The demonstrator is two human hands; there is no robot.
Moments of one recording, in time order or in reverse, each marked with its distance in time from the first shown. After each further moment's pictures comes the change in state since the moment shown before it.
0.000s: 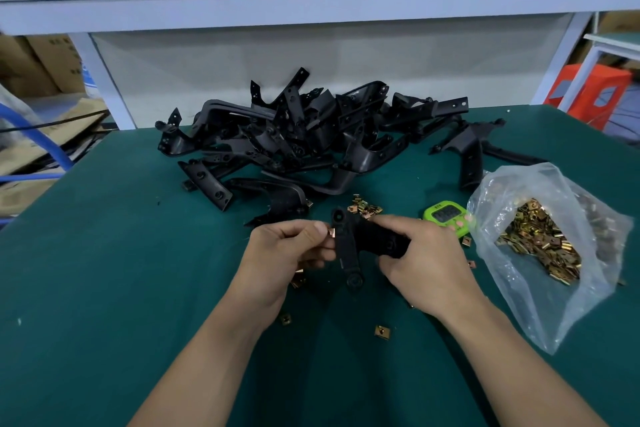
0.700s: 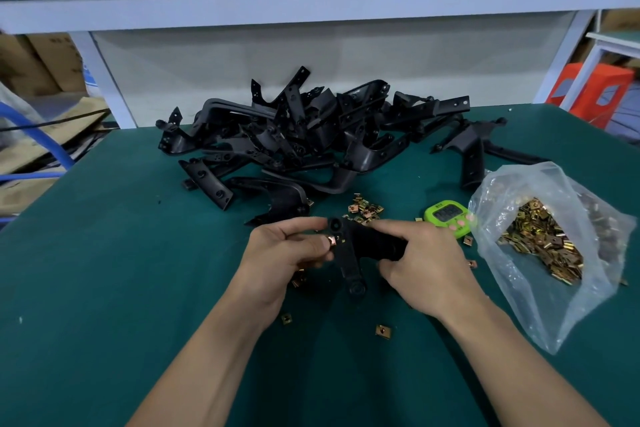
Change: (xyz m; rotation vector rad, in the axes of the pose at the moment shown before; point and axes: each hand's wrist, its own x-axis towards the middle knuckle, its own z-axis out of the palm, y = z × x) left_hand 0.002 0.000 -0.004 0.028 0.017 -0.073; right_hand -0.003 -0.012 -0.004 -0.052 -0.022 -0.001
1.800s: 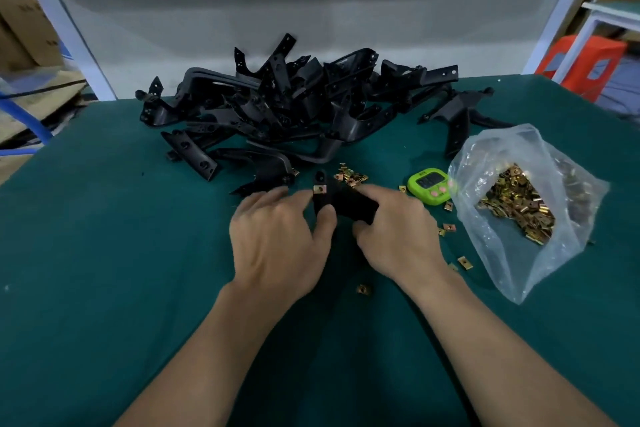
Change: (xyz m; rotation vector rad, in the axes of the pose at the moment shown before) left_hand -0.027 -0.004 0.034 1.247 0.433 0.703; right_hand -0.004 -0.007 0.014 -0.077 0.119 0.018
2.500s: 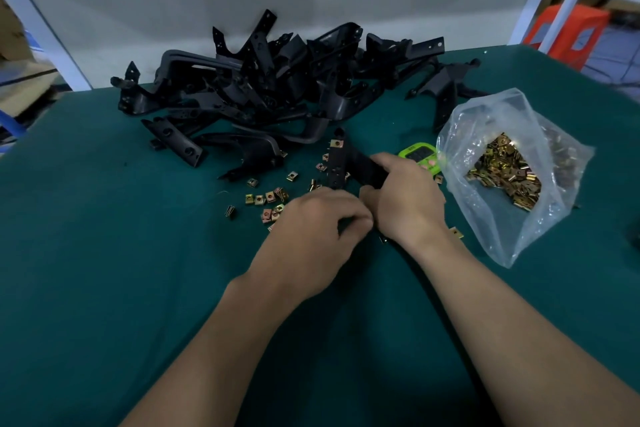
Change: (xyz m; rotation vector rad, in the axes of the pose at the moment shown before) left_hand -0.011 0.013 0.006 -0.464 -0.424 0.240; right_hand 0.012 0.021 0.000 0.047 0.023 0.177
